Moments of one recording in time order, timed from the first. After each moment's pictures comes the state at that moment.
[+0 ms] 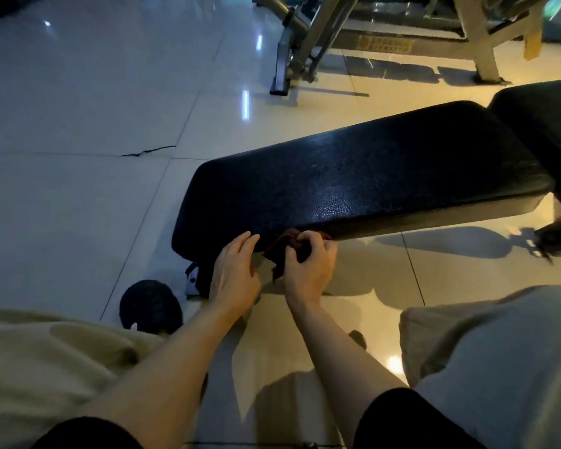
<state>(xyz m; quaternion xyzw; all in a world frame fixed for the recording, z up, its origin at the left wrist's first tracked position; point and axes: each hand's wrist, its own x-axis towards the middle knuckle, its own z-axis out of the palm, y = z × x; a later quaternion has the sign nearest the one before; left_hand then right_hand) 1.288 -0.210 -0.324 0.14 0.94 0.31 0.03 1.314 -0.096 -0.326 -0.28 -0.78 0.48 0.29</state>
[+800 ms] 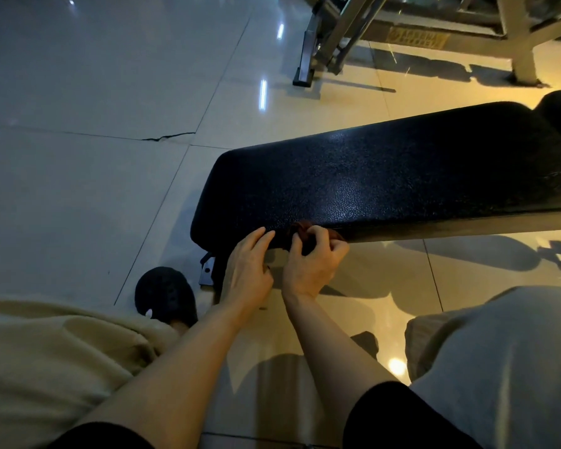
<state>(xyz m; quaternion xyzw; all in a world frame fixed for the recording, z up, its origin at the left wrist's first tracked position) 1.286 -0.222 -0.327 0.13 0.93 0.35 0.03 1.292 -0.131 -0.331 -0.32 -0.75 0.47 0.33</state>
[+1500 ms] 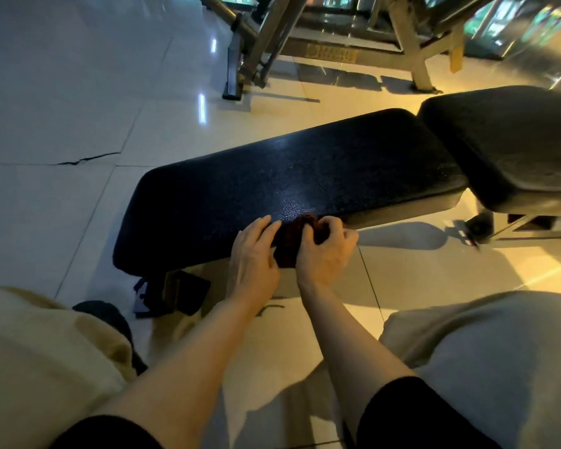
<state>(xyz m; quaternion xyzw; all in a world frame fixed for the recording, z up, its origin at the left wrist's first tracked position) 1.302 -0.113 -0.301 0.24 0.89 0.39 -0.05 1.322 -0.013 -0.288 -0.37 -0.74 0.42 0.38</state>
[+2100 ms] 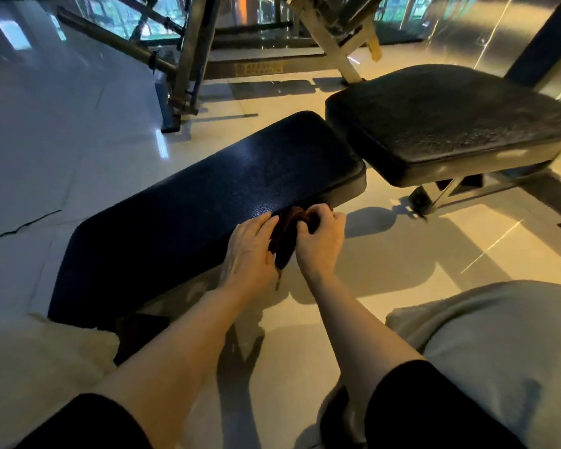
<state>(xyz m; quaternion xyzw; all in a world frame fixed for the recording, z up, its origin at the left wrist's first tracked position) 1.324 -0.009 -0.258 0.39 0.88 0.29 -0.02 1.368 0.104 -0.260 -0.36 -0.74 0.43 0.39</state>
